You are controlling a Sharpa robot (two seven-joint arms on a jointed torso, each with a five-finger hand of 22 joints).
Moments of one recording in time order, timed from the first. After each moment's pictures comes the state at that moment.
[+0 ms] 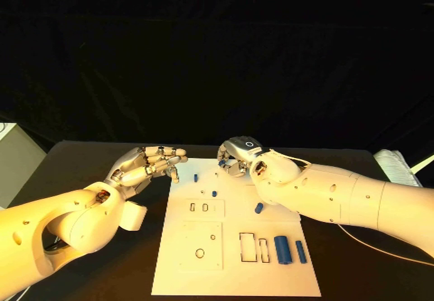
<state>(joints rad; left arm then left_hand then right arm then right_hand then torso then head) 1.24 -1.01 -0.02 1.73 -0.11 -0.22 0.44 1.30 -0.19 0.56 0.03 0.12 0.84 0.21 0.26 0.20 1.06 0.16 0.07 0.07 1.00 0.09 0.83 0.60 0.17 0.82 0.18 1.00 0.55 1.34 -0.47 -0.16 1.16 -1.62 -0.53 -0.15 1.29 -0.18 0.64 -0.05 0.06 1.07 0.12 0.28 0.38 1.28 0.07 0.06 0.13 1.47 -0.02 1.37 1.22 0.07 1.44 0.07 1.39 1.30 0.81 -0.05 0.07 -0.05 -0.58</state>
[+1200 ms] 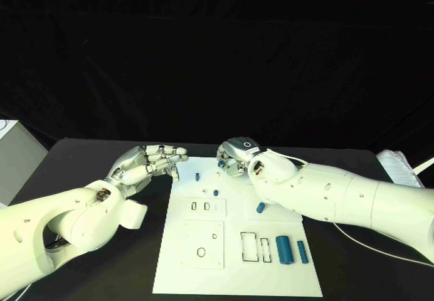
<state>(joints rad) 1.24 -1.01 -0.02 1.73 -0.11 -0.22 0.44 1.30 -0.19 0.56 0.03 0.12 0.84 0.21 0.26 0.20 1.06 0.16 0.07 0.07 1.00 0.09 0.84 0.60 0.17 0.82 0.18 1.00 0.55 1.33 -0.44 -0.16 1.11 -1.61 -0.50 -0.14 1.27 -0.18 0.64 -0.04 0.06 1.01 0.14 0.25 0.40 1.24 0.07 0.06 0.13 1.47 -0.01 1.37 1.20 0.07 1.40 0.10 1.34 1.24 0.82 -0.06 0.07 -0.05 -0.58</state>
